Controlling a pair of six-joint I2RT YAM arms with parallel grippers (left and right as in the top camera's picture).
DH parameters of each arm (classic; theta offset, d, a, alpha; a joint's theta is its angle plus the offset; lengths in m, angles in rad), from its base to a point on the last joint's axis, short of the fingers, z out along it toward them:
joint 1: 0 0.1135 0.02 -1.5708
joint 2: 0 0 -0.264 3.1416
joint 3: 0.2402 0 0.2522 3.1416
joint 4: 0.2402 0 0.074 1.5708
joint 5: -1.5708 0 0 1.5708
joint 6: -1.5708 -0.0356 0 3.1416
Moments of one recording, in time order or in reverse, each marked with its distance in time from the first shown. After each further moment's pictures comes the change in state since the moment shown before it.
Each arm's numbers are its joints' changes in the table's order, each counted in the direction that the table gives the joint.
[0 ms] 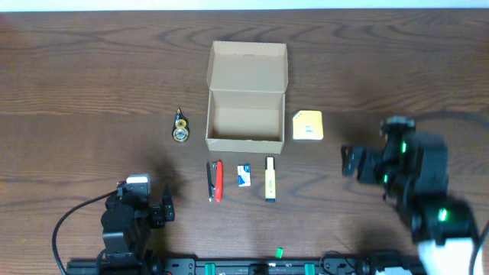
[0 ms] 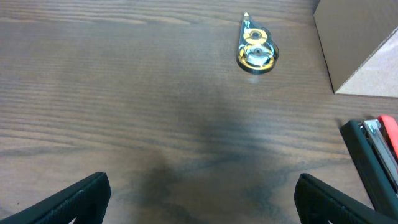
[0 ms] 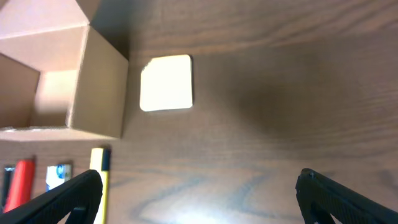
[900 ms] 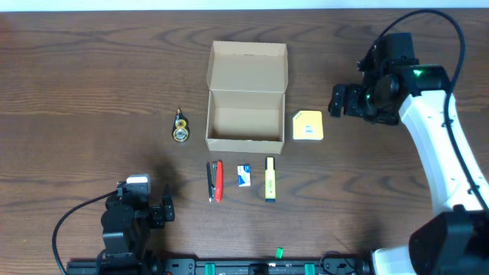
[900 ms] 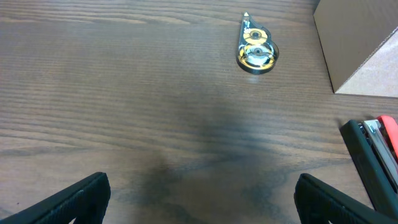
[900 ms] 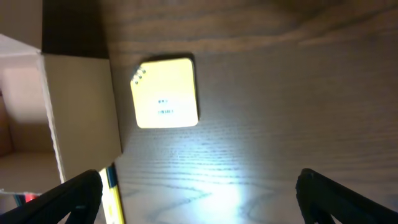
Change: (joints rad) left arm 0.000 0.000 0.000 0.000 0.000 0.000; right arm 0.000 0.766 0.590 0.240 0.036 0.014
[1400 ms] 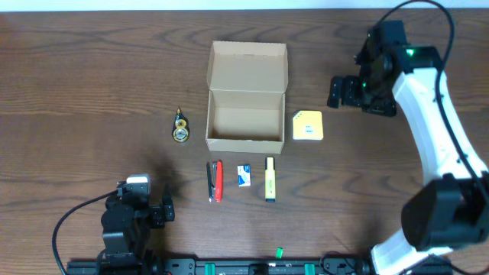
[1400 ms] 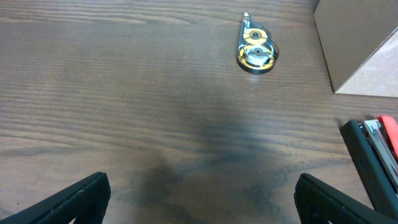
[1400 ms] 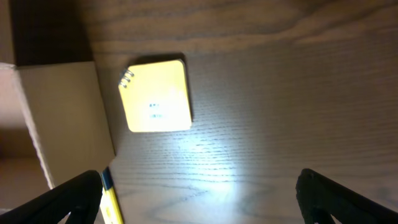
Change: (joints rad) left arm 0.000 0.000 0.000 0.000 0.000 0.000; right arm 0.007 0.172 0.187 0.141 -0.031 -0.009
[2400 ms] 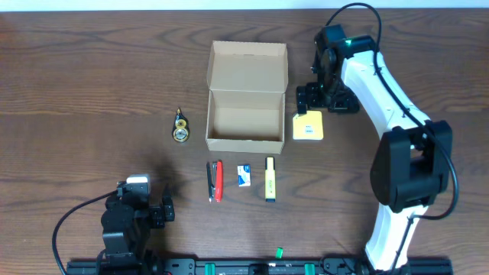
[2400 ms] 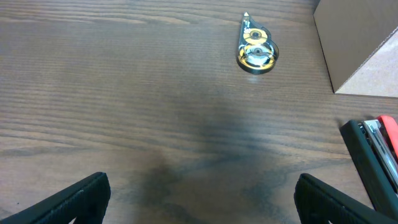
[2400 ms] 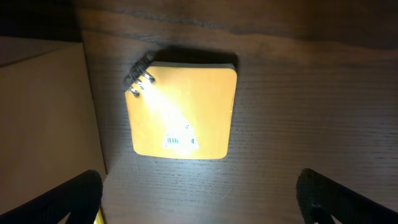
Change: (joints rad) left arm 0.000 0.000 0.000 0.000 0.000 0.000; right arm 0.151 0.281 0.102 0.002 -0.047 0.023
